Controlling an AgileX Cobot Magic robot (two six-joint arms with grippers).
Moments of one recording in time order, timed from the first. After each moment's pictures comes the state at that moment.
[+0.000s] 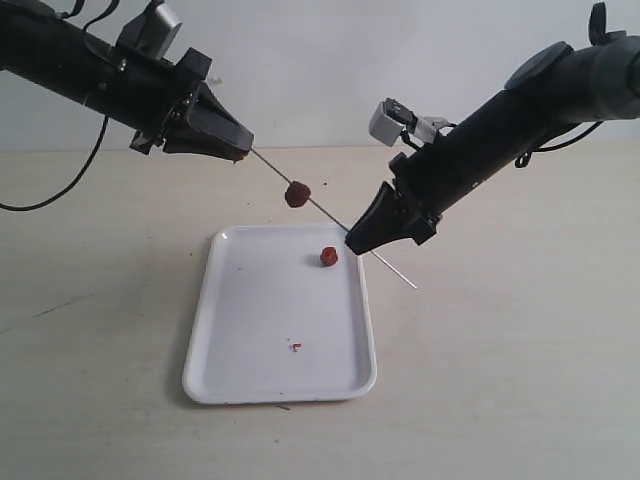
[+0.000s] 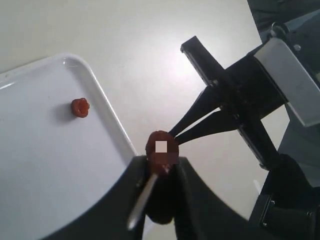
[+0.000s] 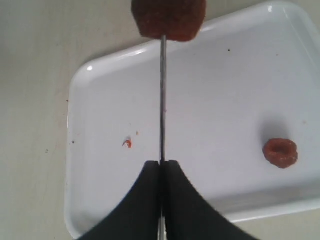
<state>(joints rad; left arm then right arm) -0.18 2.05 -1.65 -1.04 1.20 0.66 0.05 2.18 -1.55 0.94 1.21 -1.56</state>
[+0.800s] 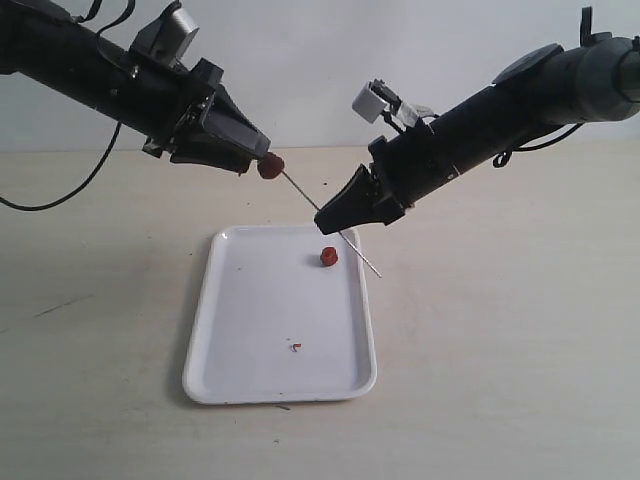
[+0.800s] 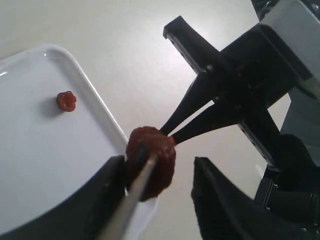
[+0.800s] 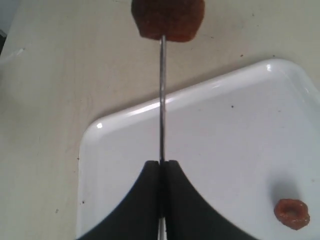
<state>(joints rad) -0.21 2.05 -1.65 -1.02 1.22 0.69 0.08 2.18 -1.55 1.10 1.20 -1.55</state>
